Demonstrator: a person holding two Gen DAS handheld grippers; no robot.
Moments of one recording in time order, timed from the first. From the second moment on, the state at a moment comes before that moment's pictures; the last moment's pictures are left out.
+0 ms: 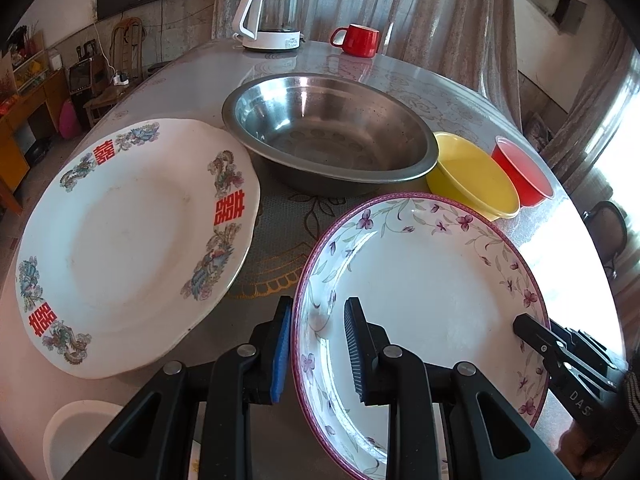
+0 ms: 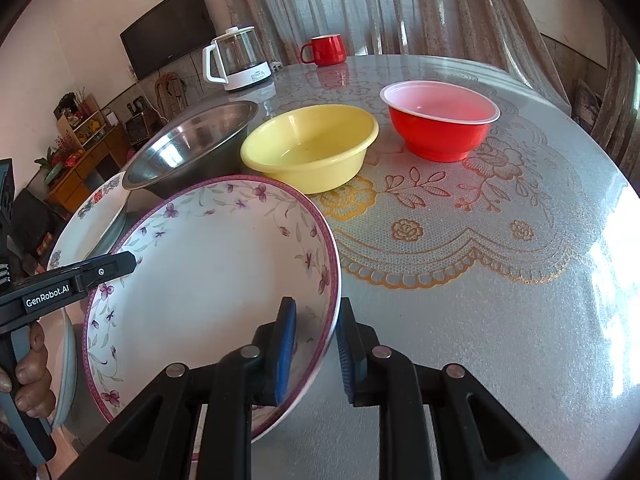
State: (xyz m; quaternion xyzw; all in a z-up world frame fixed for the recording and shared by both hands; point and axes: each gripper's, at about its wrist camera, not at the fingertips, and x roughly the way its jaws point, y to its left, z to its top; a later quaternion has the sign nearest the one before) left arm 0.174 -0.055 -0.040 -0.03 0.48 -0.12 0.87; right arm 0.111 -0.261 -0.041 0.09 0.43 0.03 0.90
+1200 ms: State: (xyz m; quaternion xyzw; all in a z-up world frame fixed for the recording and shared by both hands) left arm 0.081 -0.028 -0.012 -0.02 0.40 -0.09 0.91; right arm 0.070 -0.237 -0.035 0.06 0.43 0.01 0.90
